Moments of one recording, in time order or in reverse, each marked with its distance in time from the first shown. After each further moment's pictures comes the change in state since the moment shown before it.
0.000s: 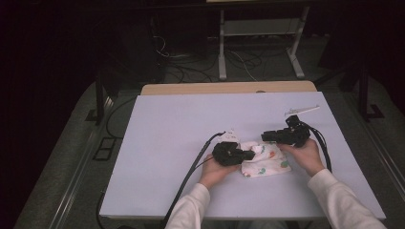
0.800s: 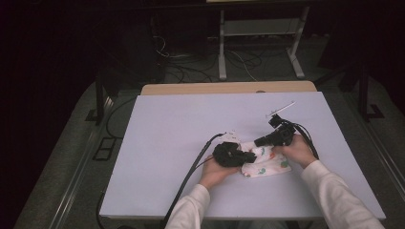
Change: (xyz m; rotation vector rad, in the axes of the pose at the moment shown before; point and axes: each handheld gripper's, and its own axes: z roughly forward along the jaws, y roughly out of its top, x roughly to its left) left arm -0.001 -0.001 0.000 0.029 -0.047 -0.014; right arm -0.003 0.014 0.041 0.288 0.014 0.011
